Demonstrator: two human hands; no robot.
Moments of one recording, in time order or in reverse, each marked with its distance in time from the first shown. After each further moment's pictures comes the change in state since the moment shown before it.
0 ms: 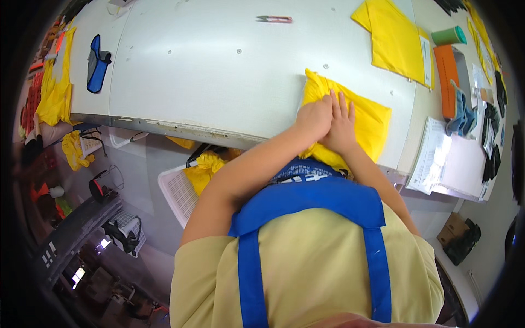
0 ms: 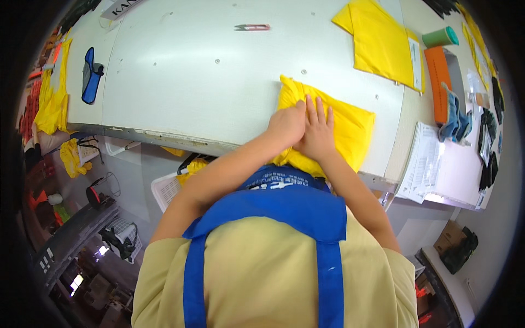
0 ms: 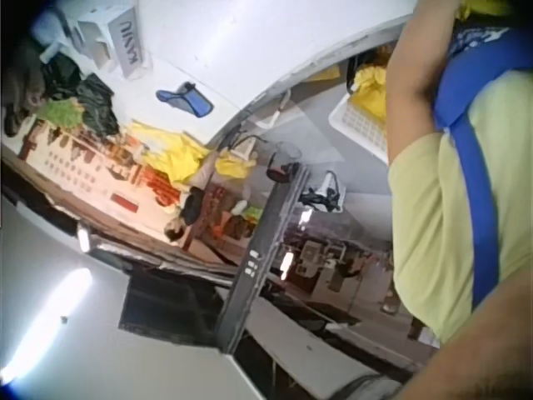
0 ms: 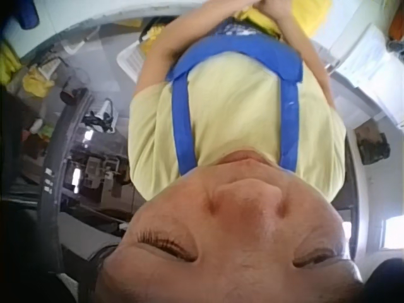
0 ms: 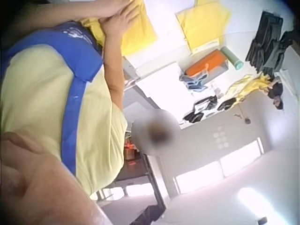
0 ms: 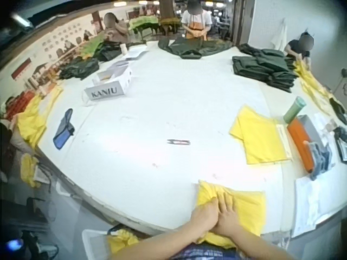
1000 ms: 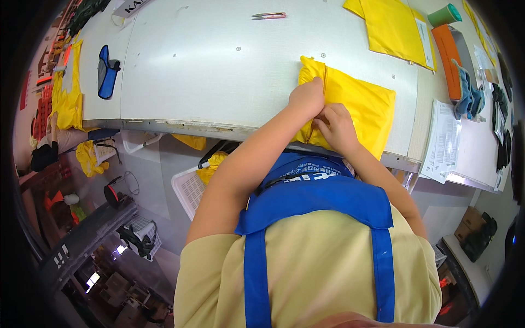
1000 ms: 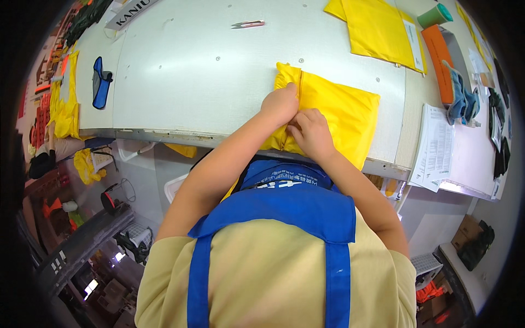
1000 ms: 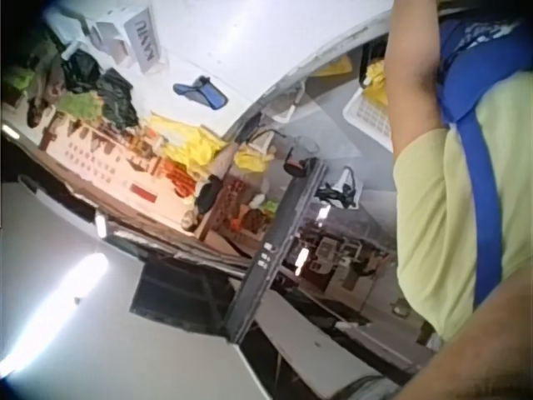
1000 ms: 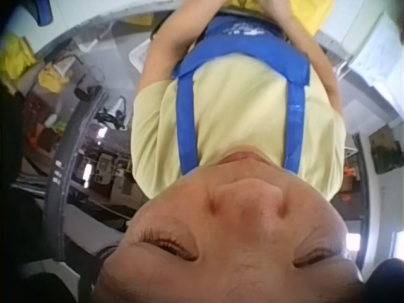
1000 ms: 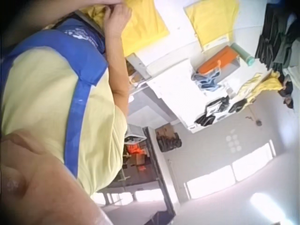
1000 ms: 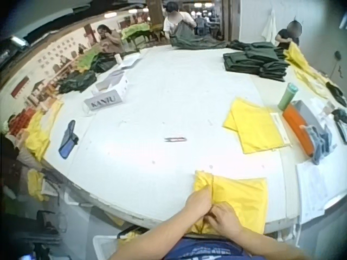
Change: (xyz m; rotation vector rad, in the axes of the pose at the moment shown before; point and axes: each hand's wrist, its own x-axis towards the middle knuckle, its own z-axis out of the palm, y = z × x) left_hand 0.005 -0.008 -0.009 0.110 -0.027 -0.112; right_hand -0.022 -0.021 -0.005 0.527 0.302 -0.107
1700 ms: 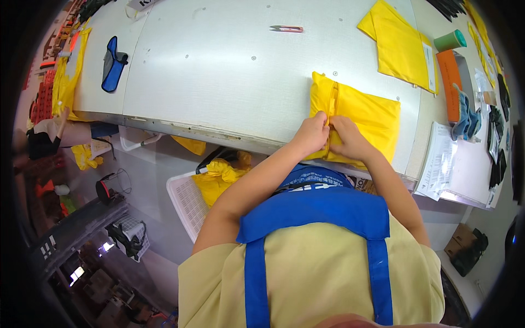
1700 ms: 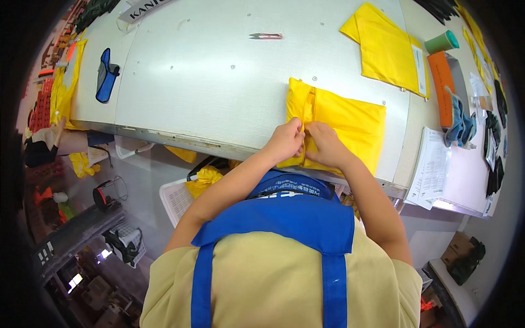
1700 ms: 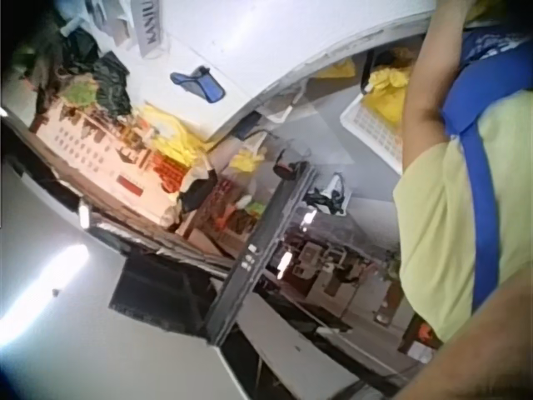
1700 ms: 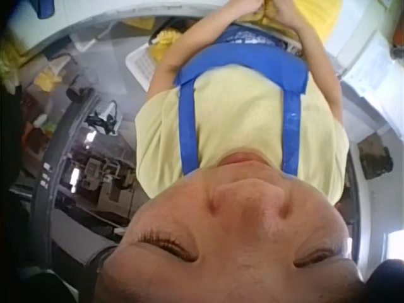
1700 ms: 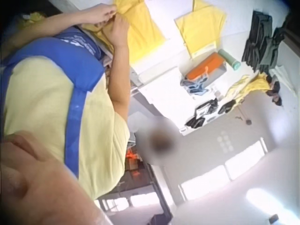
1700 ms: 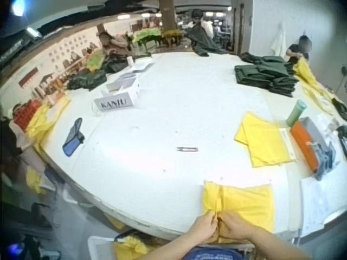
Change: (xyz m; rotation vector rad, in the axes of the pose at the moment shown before) left_hand -0.040 -0.031 0.029 -0.562 0.029 0.079; right_hand 0.025 0.014 -0.024 -0.009 -0.513 0.080
